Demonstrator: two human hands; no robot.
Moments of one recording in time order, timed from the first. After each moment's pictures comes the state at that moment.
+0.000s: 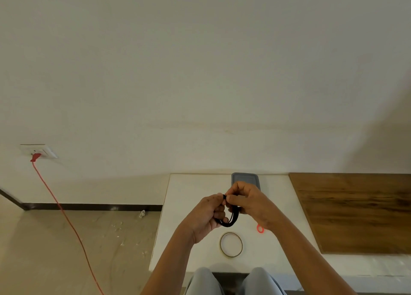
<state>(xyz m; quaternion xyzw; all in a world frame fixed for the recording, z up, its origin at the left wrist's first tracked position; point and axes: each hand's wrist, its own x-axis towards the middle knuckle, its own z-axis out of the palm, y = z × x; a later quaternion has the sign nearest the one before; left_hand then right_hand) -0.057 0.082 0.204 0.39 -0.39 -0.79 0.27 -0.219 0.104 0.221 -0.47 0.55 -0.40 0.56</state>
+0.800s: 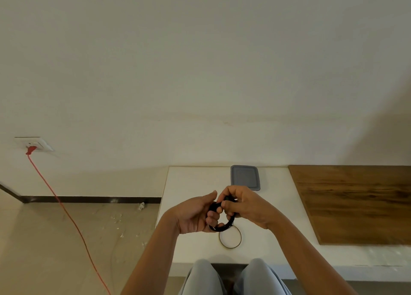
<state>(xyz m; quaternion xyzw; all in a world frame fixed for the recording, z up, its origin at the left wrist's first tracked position) -0.032 0.067 0.204 0.39 -0.32 -0.86 0.07 -0.215 0.107 0.203 -0.55 0.53 -0.30 0.57</state>
